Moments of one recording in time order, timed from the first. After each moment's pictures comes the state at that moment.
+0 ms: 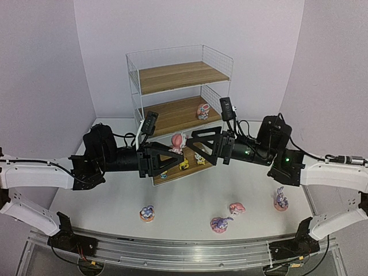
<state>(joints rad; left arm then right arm) -1.02 1.24 0.75 0.60 0.52 -0.60 0.96 1.27 0.88 0.46 -0.38 0.53</state>
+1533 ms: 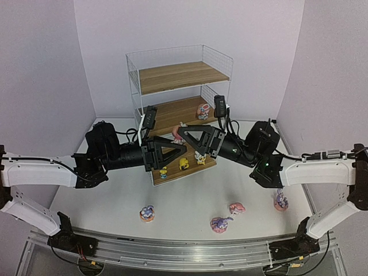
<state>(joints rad) -1.02 1.28 0.79 0.62 0.41 -0.59 0.98 1.44 0.88 0.84 -0.34 0.72</state>
